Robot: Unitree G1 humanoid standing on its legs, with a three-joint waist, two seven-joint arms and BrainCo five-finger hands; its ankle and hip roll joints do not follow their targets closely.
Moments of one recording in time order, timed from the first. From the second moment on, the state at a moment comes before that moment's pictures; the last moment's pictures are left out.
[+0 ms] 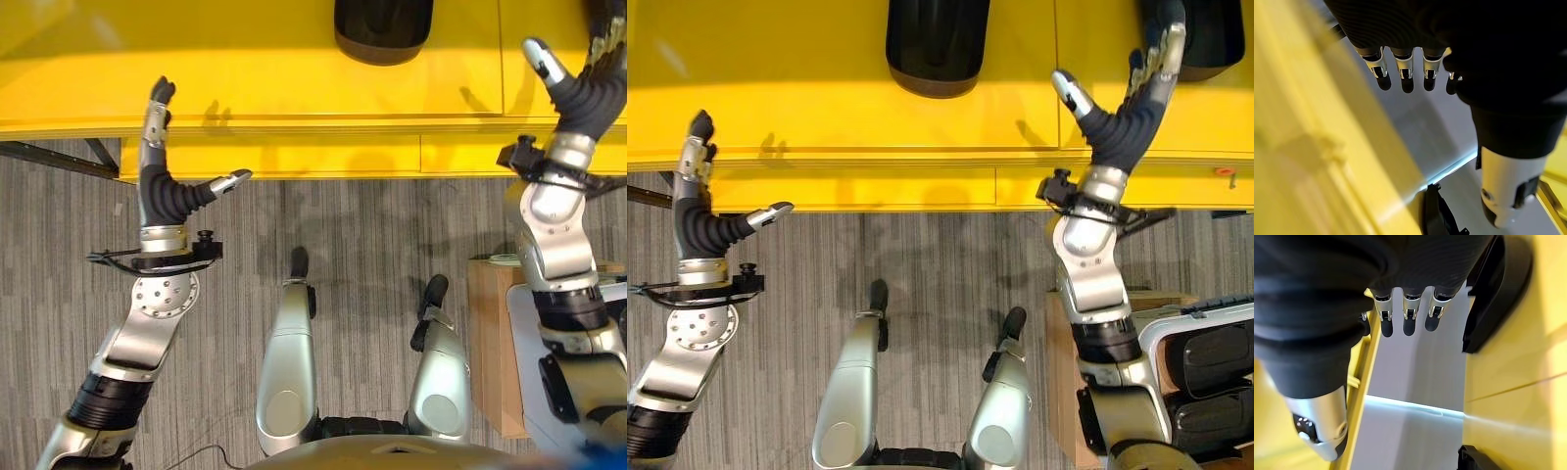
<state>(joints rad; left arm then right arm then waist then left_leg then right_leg) -0.05 0.68 0.01 -0.34 0.12 -0.18 0.56 -0.51 -0.44 0.04 -0.14 0.20 -0.21 -0.62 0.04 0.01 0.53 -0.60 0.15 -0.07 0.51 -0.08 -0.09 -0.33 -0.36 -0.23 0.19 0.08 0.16</state>
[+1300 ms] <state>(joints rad) -0.16 1.03 0.09 -0.41 0.28 -0.14 0.28 -0.15 -0.39 -0.07 -0.30 0.42 -0.26 -0.30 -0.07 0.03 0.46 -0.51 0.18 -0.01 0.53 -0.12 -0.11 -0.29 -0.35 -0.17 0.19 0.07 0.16</state>
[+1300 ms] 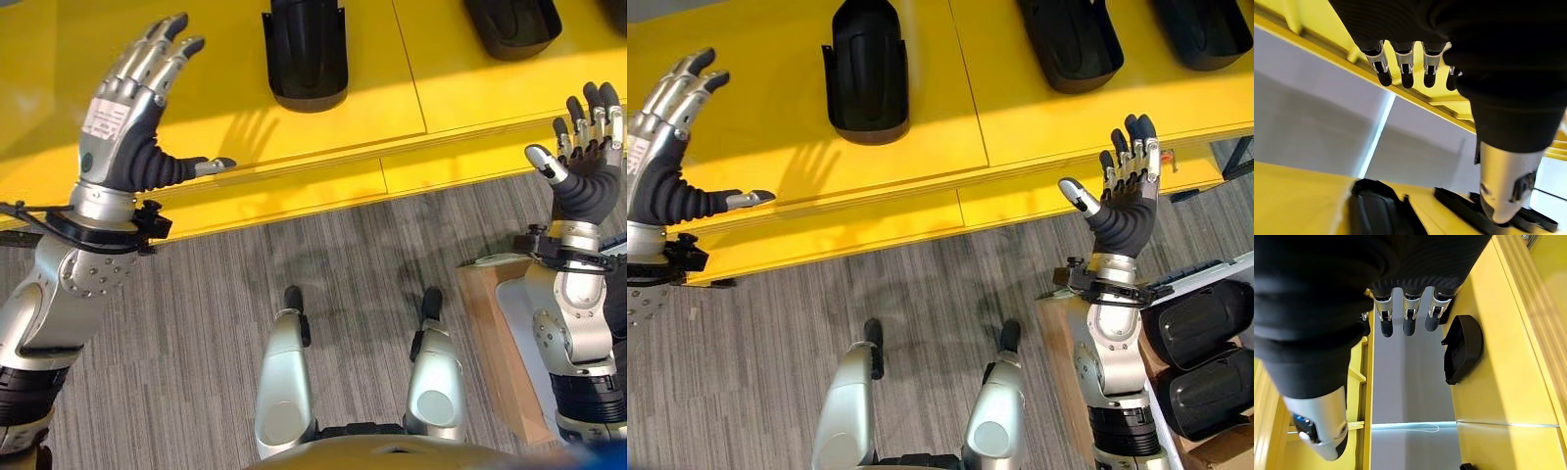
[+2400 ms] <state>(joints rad) -0.57 1.10 -0.47 -0.20 0.06 -0.13 0.01 -0.10 -0.31 -0.05 -0.30 0.45 -0.25 -0.29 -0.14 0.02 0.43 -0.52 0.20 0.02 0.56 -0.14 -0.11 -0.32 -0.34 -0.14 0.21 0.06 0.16</state>
